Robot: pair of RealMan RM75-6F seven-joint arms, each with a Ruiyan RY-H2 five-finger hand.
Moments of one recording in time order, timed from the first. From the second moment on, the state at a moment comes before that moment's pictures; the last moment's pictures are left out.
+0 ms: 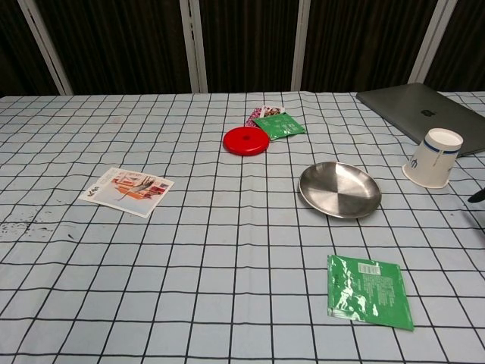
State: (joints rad) left arm -0.02 -1.16 0.00 -1.73 1.56 1.53 0.38; right arm 0.34 -1.50 -0.11 -0.86 -1.69 1.23 0.19
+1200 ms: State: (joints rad) left arm -0.04 -1.14 0.00 -1.73 1.55 1.51 0.32; right arm 0.38 -1.40 -0.04 -1.15 -1.69 1.30 0.10
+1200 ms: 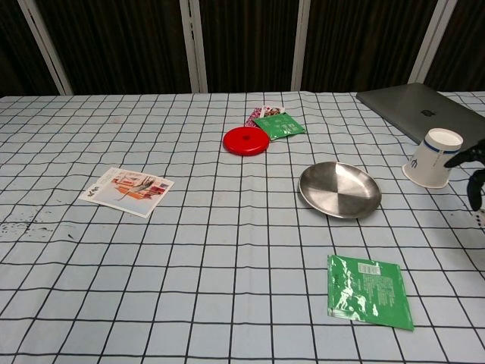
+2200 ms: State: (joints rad) left arm -0.09 -1.11 -0.01 -1.71 1.53 1.43 0.21; right arm 0.71 -1.66 0.20 -1.14 -1.42 0.90 -0.16
